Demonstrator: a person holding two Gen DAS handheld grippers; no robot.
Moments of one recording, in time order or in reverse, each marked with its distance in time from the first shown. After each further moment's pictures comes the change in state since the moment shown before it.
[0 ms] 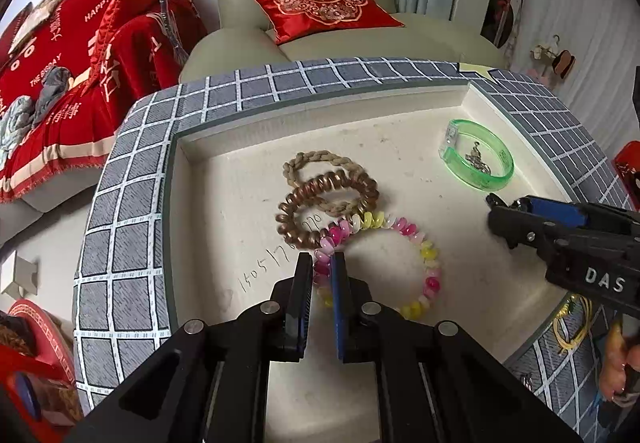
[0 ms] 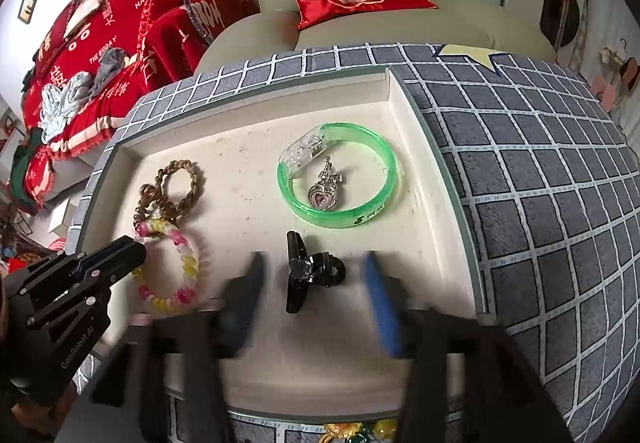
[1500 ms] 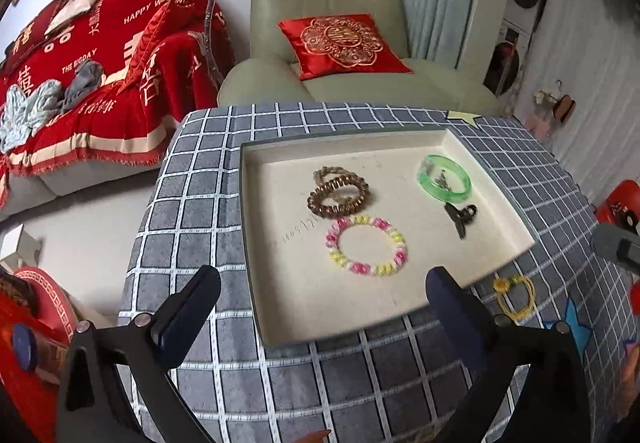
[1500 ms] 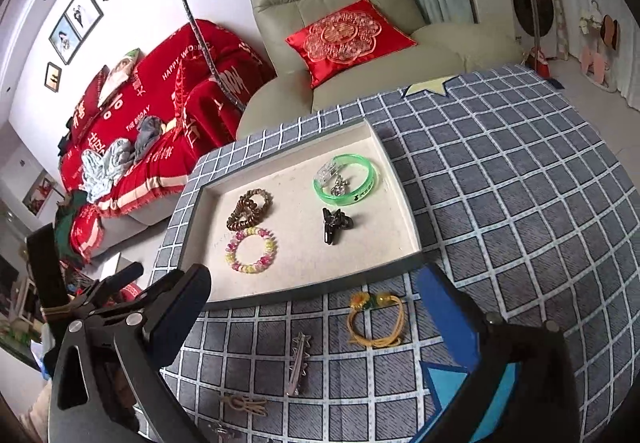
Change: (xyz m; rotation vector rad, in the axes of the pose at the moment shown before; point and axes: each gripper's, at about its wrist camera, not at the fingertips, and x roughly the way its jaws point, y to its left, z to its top) left arm -0.087 0.011 -0.037 -0.097 -0.140 0.011; right arm -0.138 -0.016 -0.063 0.129 -0.214 0.127
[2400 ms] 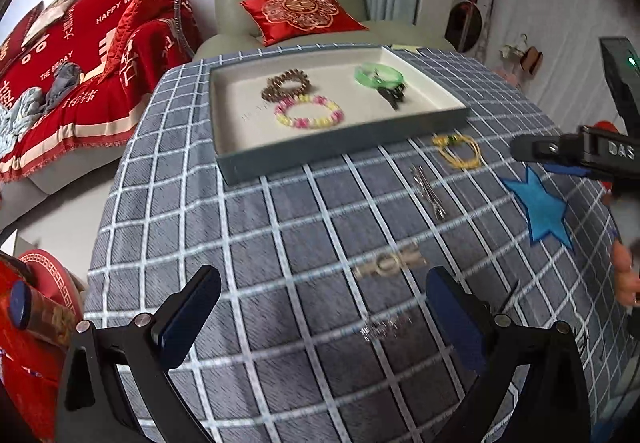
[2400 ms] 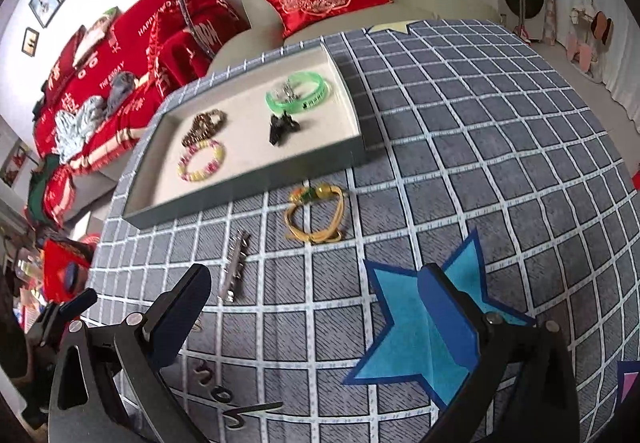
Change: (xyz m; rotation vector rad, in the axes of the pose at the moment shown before) left arm -0.057 -0.033 -0.122 0.120 0.075 -0.059; right arm 0.005 -0.035 -0.061 -0.039 0.168 -0.119
